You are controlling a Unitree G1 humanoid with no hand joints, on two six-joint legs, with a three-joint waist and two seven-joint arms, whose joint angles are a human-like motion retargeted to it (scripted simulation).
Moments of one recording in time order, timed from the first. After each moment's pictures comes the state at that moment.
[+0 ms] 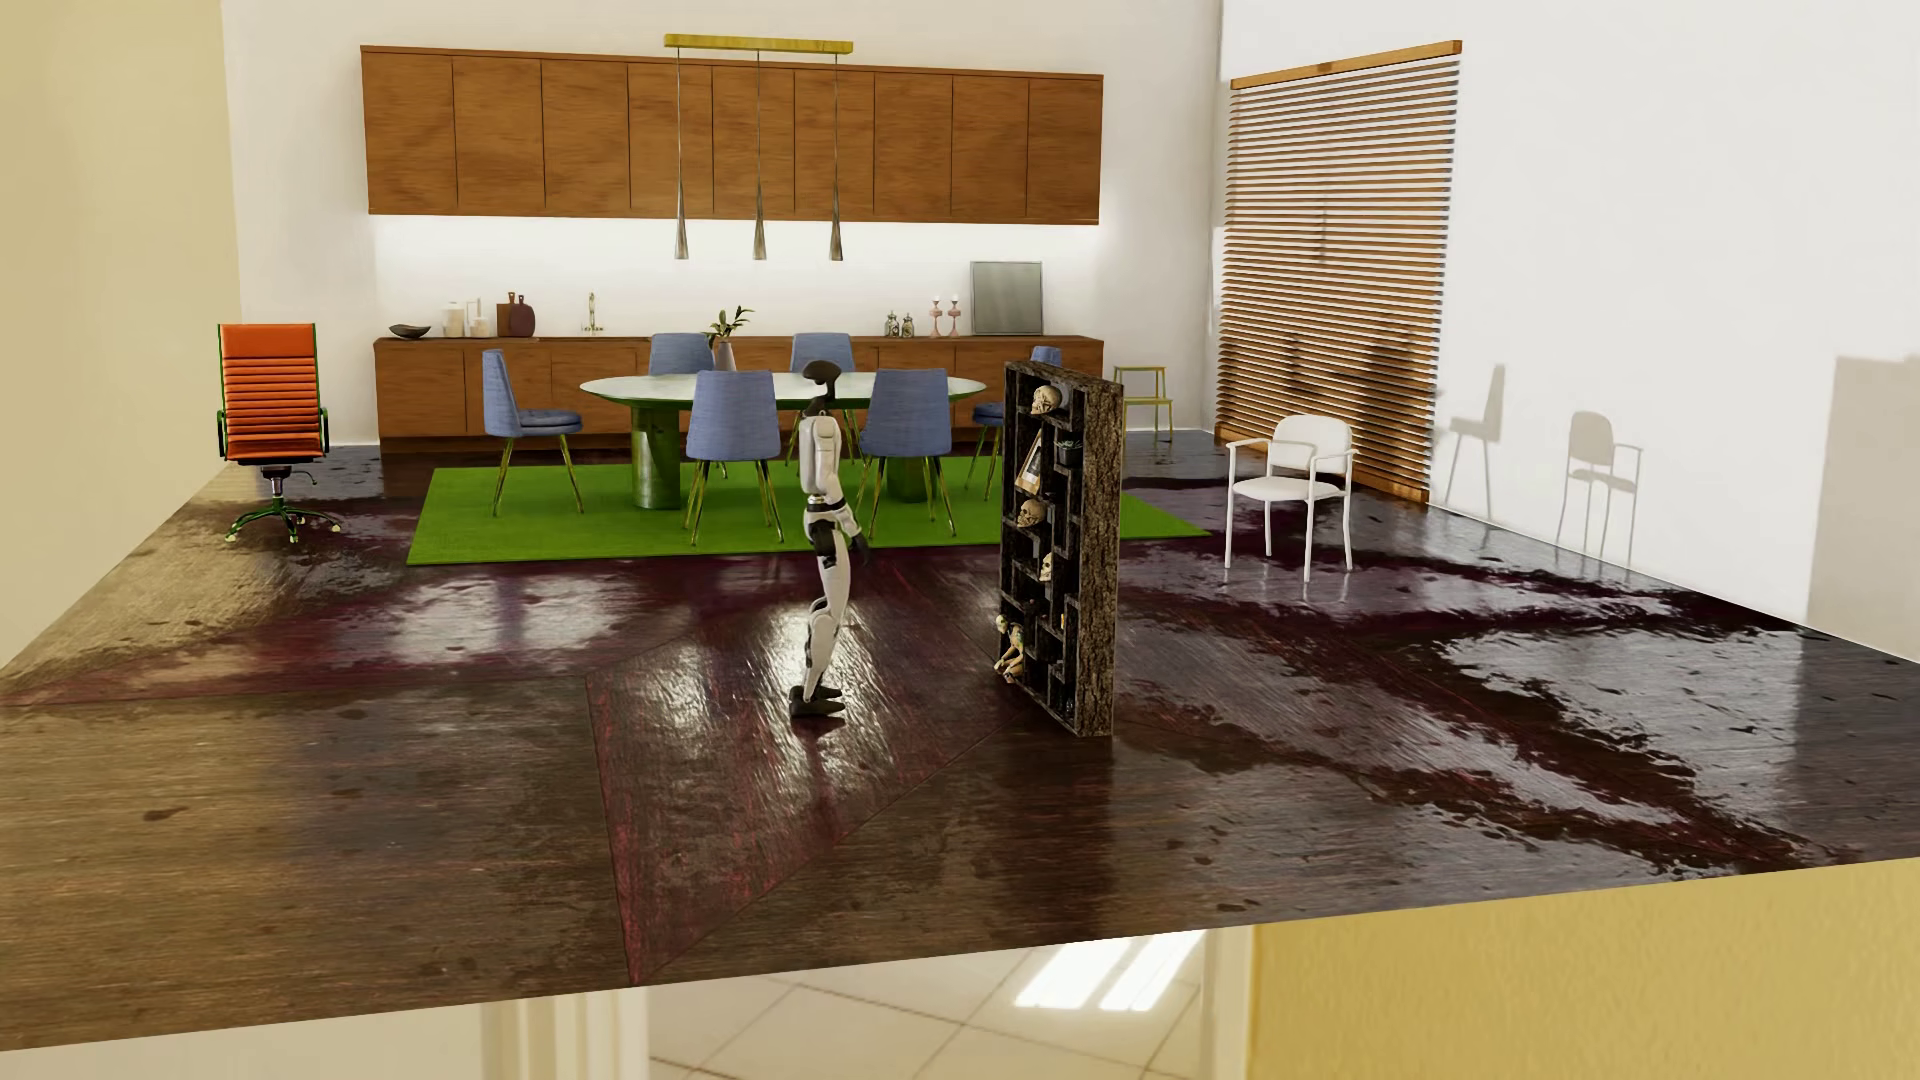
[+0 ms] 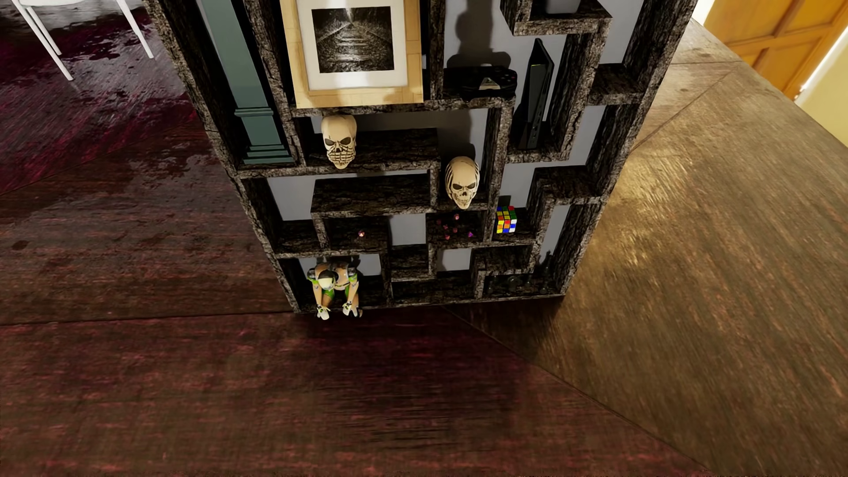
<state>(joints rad) -0.02 0.06 0.00 -0.01 0.07 0.03 0.06 0.00 0.08 0.32 0.20 -0.01 0.00 -0.29 -0.26 0.16 -0.13 0.02 -0.05 -0.53 0.54 0.90 0.95 0.88 -0.79 0.15 0.10 -0.09 -0.08</state>
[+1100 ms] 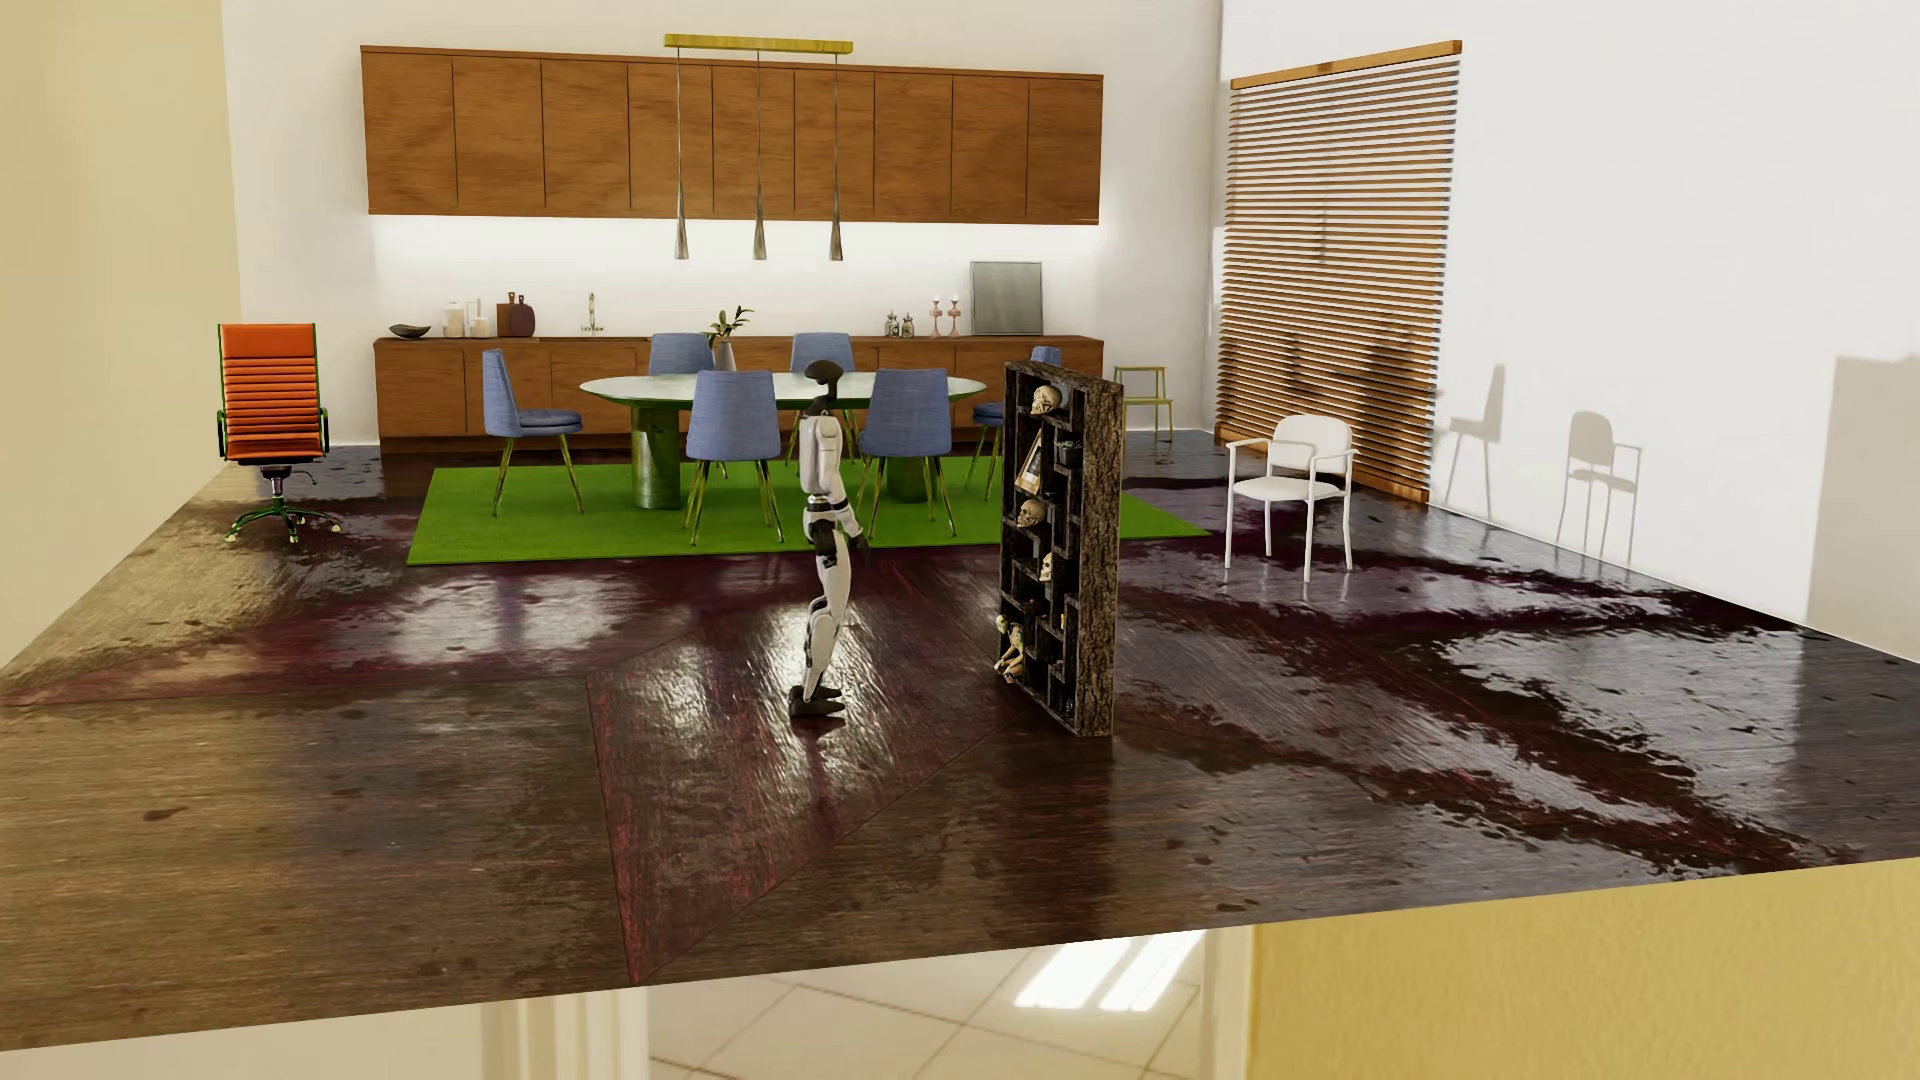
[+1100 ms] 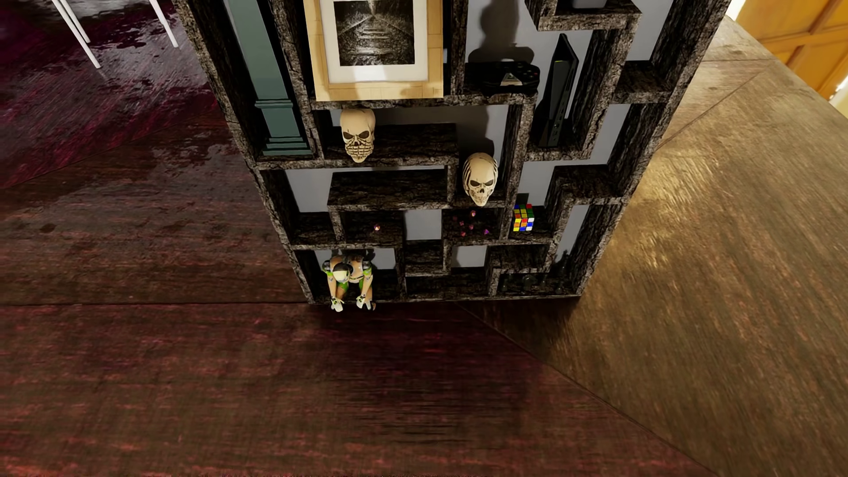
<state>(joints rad) -0.03 0.05 0.01 -0.03 0.05 0.03 0.02 -0.04 0.08 0.30 0.20 0.02 -0.02 -0.27 -0.27 0.14 -0.17 0.02 -0.05 -0.49 0.59 0.88 0.96 0.88 -0.77 0.21 0.08 -0.02 -0.08</state>
